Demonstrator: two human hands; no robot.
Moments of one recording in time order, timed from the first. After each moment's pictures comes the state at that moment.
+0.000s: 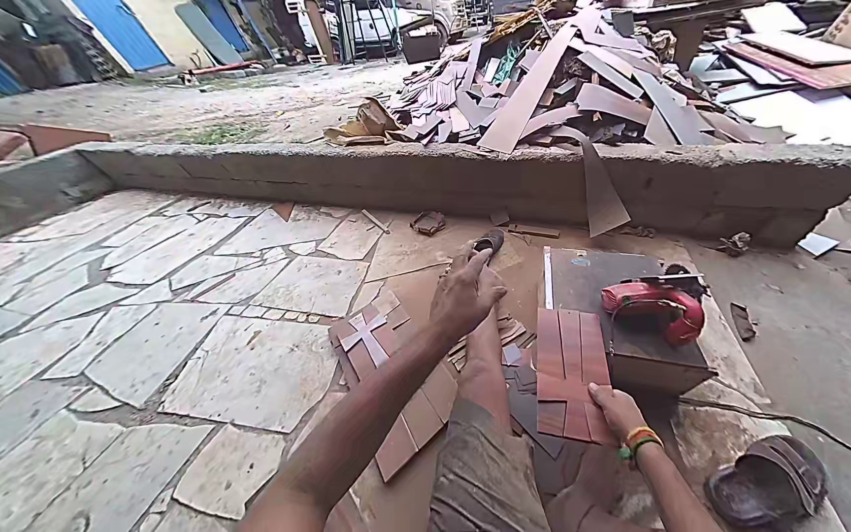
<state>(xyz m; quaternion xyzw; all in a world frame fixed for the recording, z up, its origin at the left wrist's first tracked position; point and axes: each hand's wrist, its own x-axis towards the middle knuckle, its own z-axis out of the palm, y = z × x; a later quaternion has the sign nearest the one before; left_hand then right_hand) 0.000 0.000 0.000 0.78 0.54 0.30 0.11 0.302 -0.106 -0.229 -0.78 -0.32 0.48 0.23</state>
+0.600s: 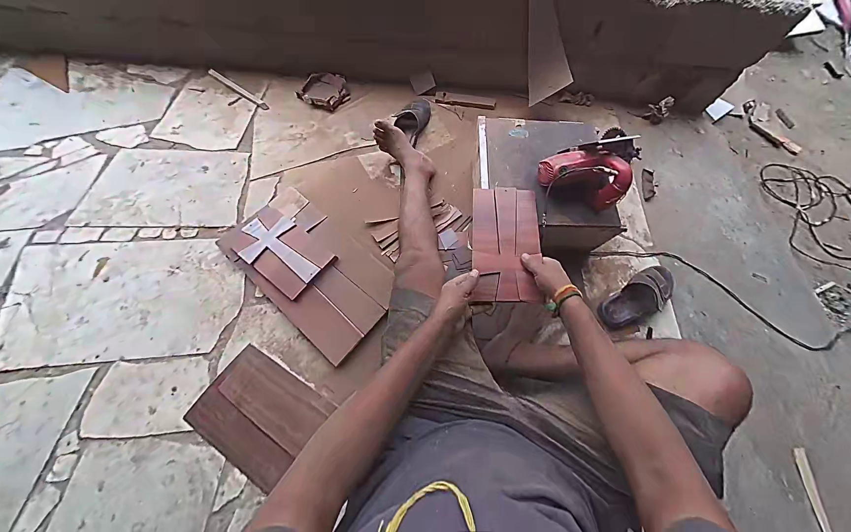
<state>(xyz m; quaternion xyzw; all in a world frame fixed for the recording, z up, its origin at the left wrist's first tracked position) 0.084 -0.111 -0.228 0.25 0.51 0.29 0.77 0.303 -0.111 -0.221 -0.78 -0.29 0.50 0.25</state>
